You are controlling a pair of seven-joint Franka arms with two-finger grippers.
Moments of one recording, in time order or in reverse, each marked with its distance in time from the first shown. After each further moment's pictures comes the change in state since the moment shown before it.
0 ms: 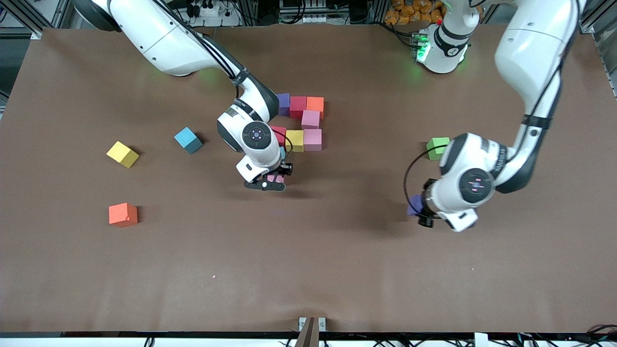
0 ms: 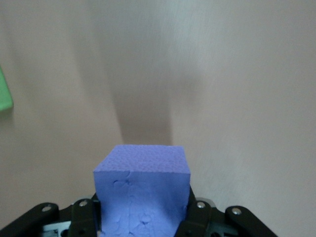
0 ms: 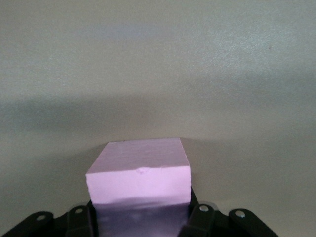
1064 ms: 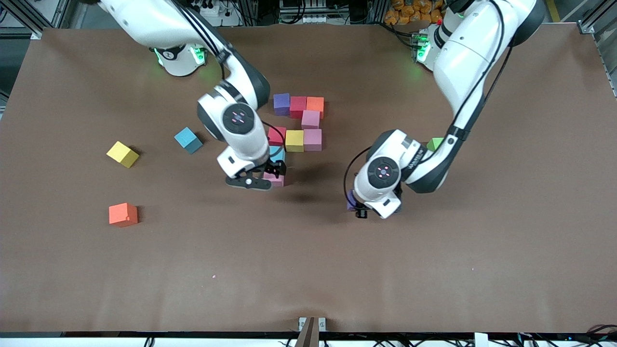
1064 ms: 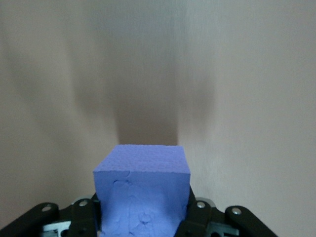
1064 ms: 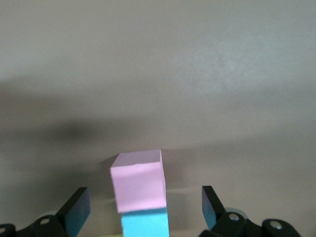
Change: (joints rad) left arm -0.266 0.171 0.006 0.189 -0.001 0.066 -0.390; right arm -0.037 -0.228 -0.019 0.014 0.092 -0.136 -0.053
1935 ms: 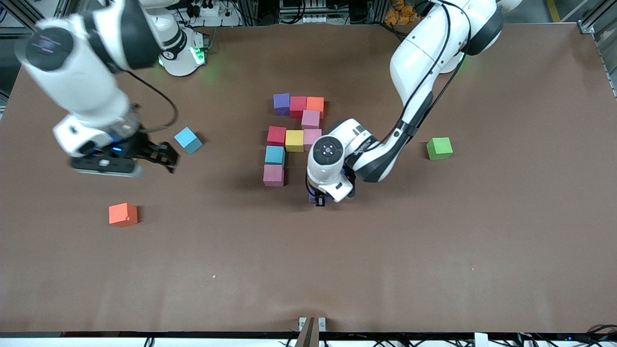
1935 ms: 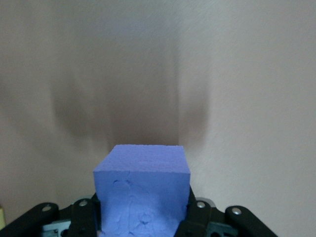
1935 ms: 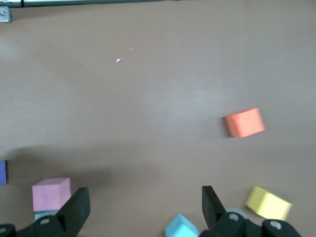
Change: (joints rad) left arm -0.235 0.104 0.067 0.136 0.000 0.049 -0.186; right arm -0.231 -0.356 -0.144 0.094 0.040 -0.334 -0.520
